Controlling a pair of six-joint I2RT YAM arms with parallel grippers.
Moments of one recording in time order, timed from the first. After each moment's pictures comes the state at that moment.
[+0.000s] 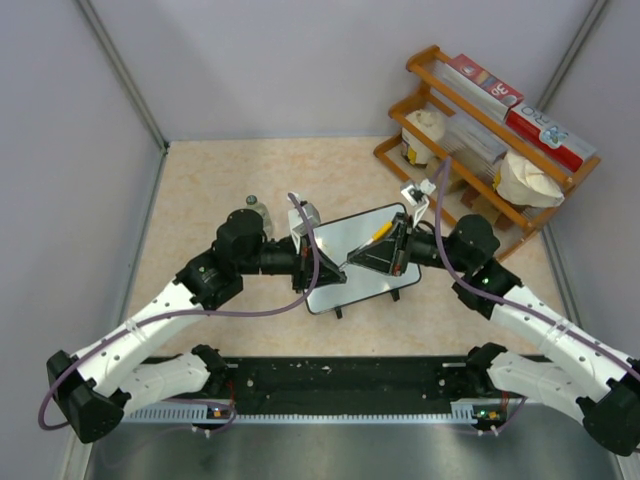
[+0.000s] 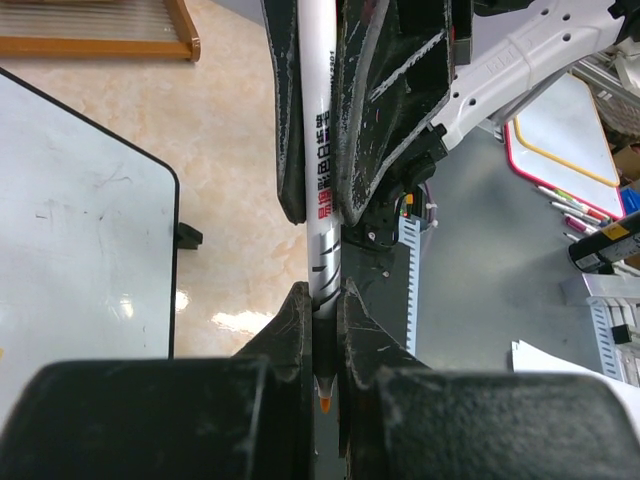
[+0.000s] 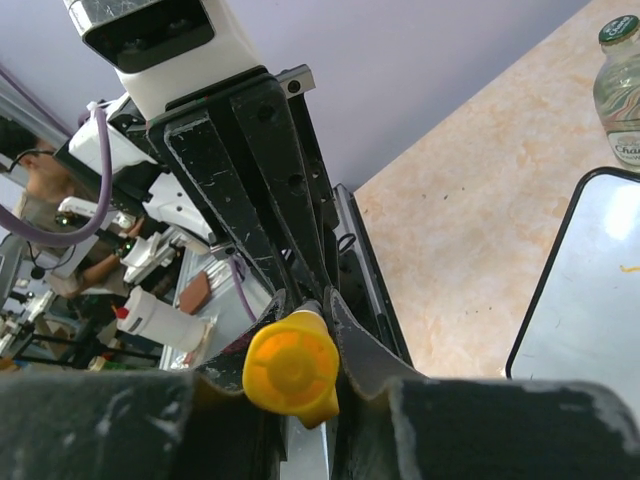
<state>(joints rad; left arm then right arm) -0.76 0.99 0.92 -0.15 0.73 -0.26 0.67 0.92 0.73 0.31 -0.70 0.77</state>
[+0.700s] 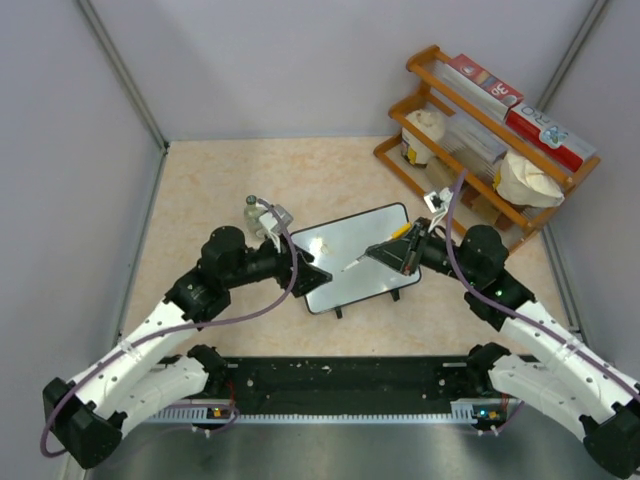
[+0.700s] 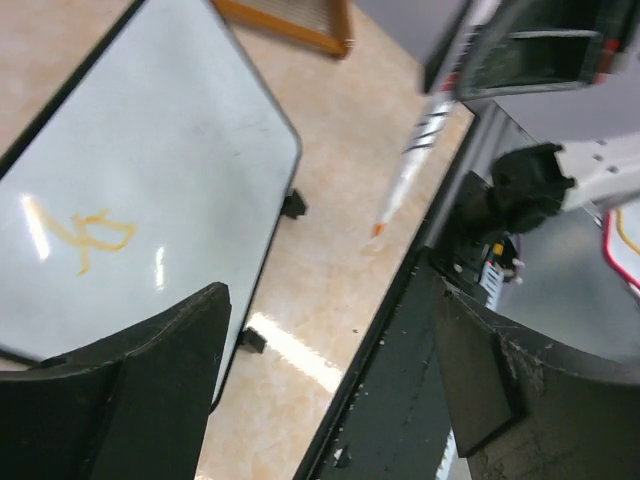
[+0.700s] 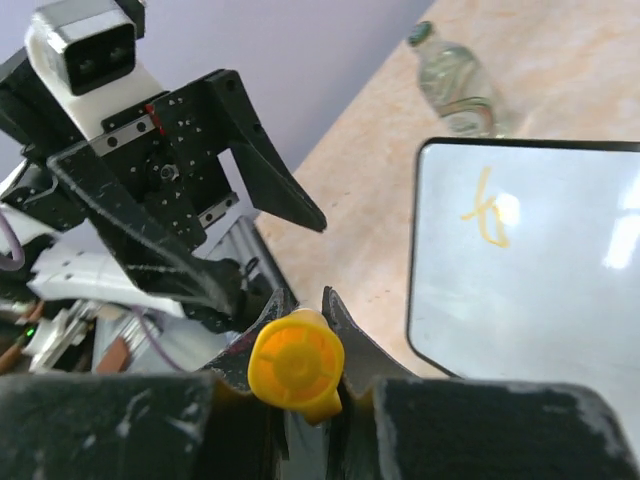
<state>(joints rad) -0.69 0.84 0.76 -0.14 0.51 -0.34 0.61 0.81 0.65 0.16 -0.51 0.70</state>
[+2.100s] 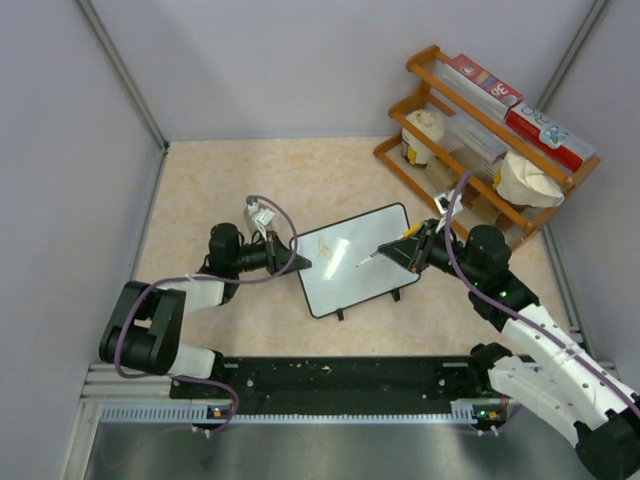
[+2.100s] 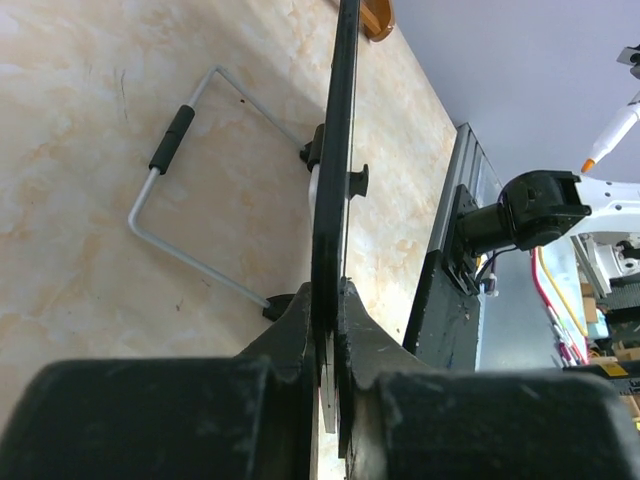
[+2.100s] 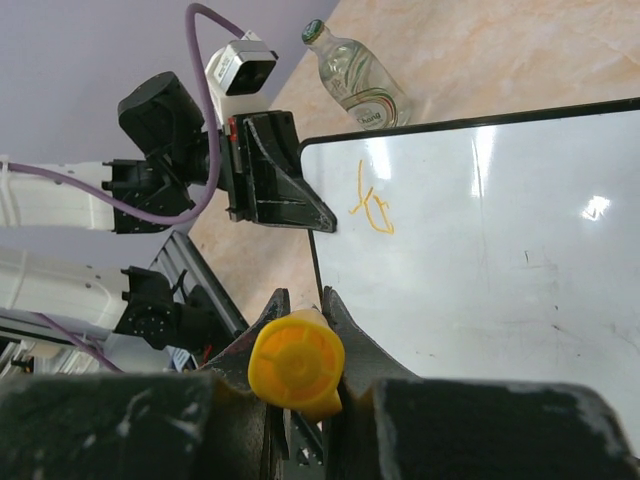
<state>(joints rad) -0.22 1.44 0.44 0.70 1.01 -0.58 0.49 0.77 0.60 0.04 -0.45 0.63</state>
